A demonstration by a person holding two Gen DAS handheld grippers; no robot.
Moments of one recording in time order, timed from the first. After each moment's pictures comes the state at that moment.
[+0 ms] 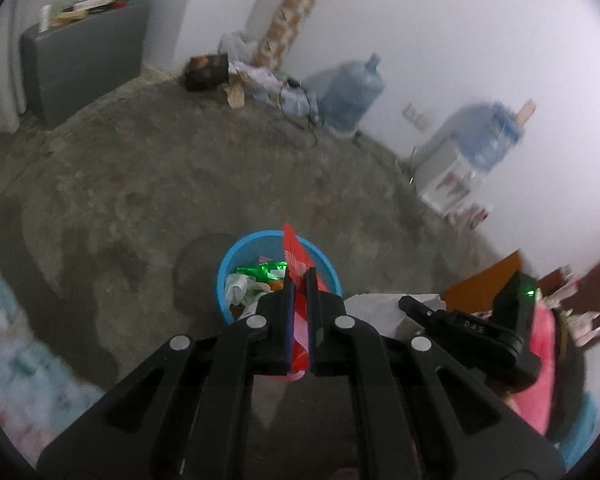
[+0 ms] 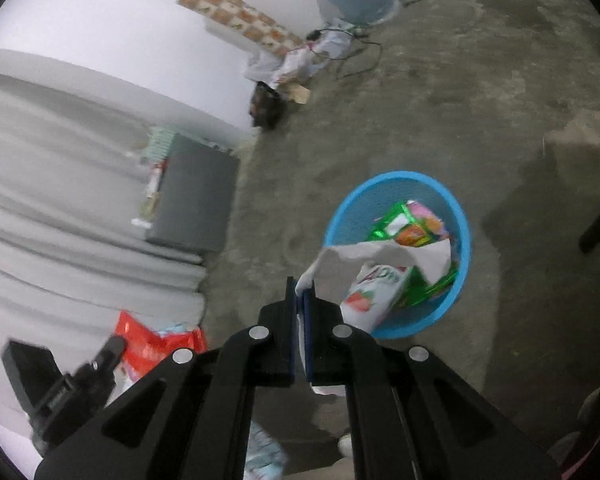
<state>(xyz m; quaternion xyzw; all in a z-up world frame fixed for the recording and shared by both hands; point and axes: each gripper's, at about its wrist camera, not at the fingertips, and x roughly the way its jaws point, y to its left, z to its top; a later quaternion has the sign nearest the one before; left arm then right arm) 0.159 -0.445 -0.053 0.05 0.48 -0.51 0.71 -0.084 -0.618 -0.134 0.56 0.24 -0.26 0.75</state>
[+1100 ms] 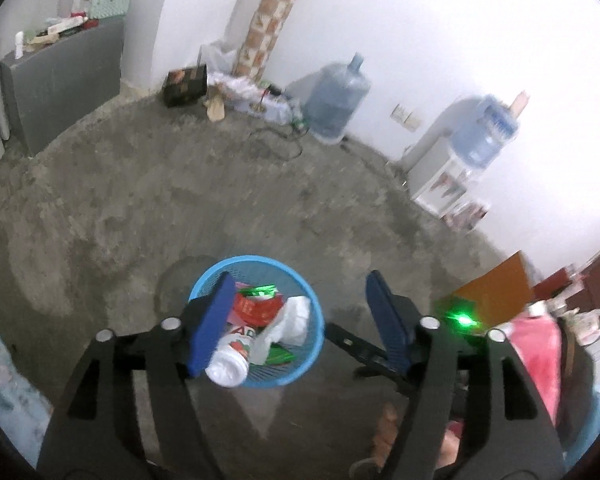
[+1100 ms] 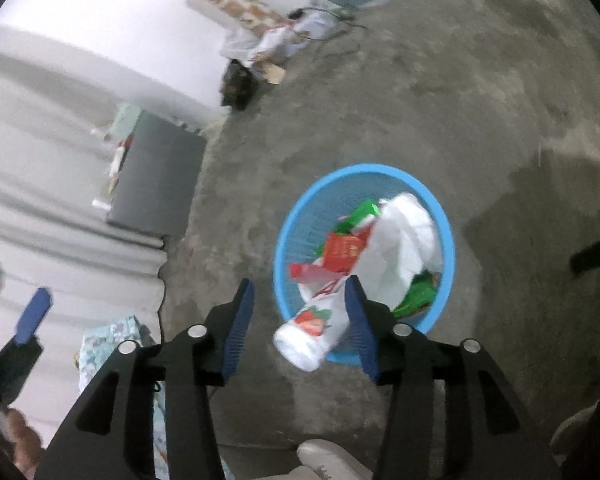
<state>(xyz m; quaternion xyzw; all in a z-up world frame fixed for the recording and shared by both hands) 0.142 -0.496 -0.030 0.04 0.44 -0.53 0.72 -0.050 -0.628 -0.163 0.51 0.29 -0.26 0.76</state>
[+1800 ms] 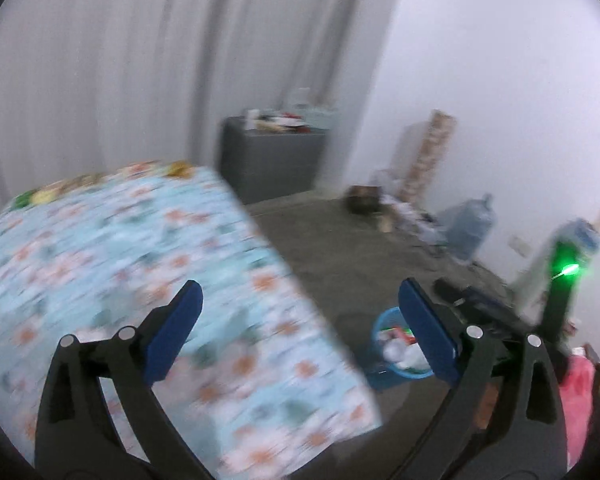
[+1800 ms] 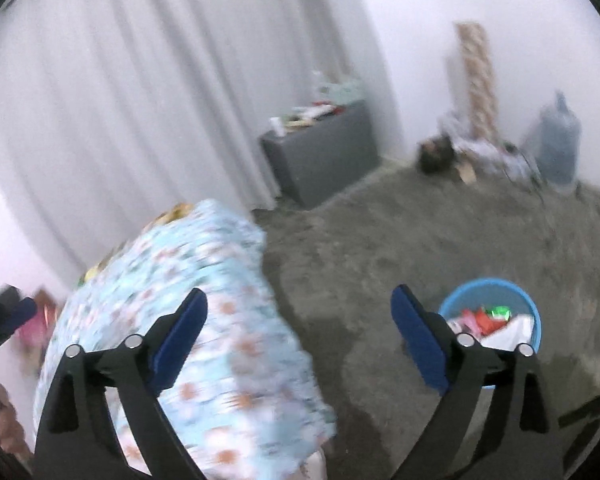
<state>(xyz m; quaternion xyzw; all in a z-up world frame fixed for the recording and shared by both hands) 0.051 -0.102 0.069 -0.04 0.30 -0.24 0.92 0.003 -0.334 0.048 0.16 0.28 -0.07 0.94</state>
